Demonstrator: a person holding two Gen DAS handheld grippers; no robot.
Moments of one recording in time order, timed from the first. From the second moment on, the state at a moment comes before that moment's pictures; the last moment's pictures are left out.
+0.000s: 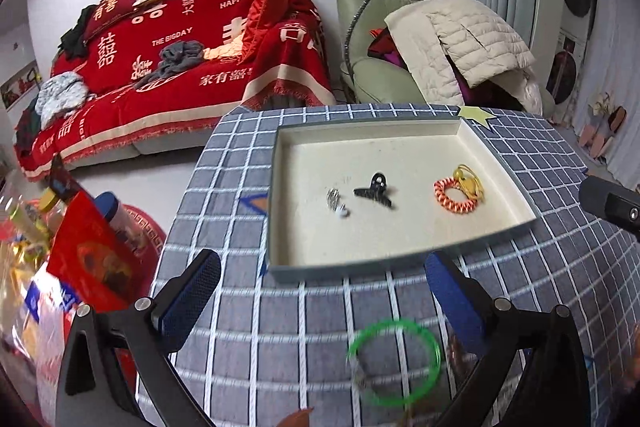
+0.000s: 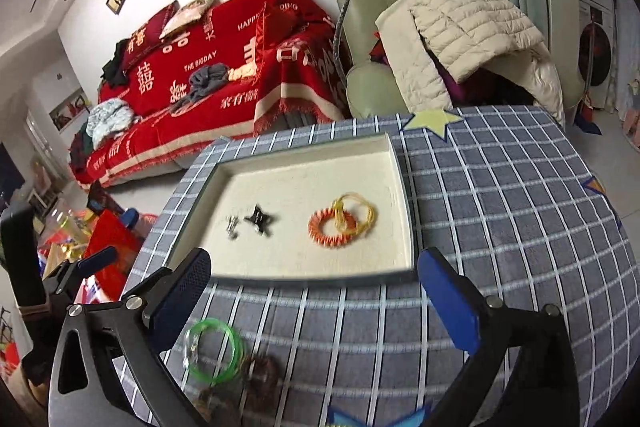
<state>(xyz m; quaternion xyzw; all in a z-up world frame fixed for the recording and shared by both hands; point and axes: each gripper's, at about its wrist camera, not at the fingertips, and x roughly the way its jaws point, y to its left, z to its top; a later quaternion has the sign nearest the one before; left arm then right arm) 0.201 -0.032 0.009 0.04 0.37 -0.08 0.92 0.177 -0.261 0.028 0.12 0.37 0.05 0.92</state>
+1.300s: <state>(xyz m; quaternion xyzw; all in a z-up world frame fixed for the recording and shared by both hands) 0.087 -0.032 -0.059 0.12 0.40 -0.17 0.89 0.042 -0.255 -0.065 0.12 0.48 -0.02 0.87</state>
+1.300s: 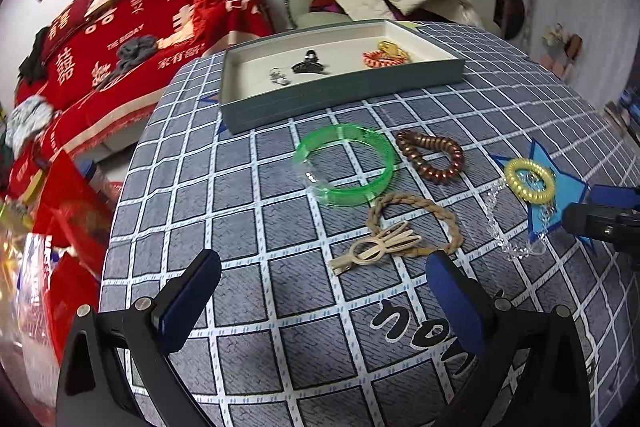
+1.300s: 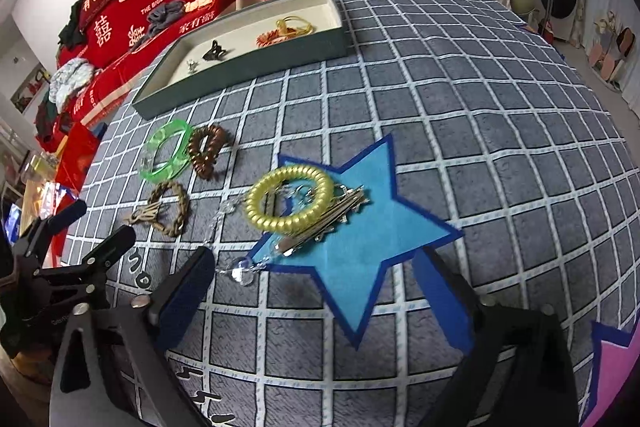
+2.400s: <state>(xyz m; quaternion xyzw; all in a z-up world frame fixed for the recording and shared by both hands) 0.082 -0.046 -0.070 0.12 0.42 -0.23 0.87 0.028 -0.278 -0.073 0.12 0.48 -0.04 0.87</state>
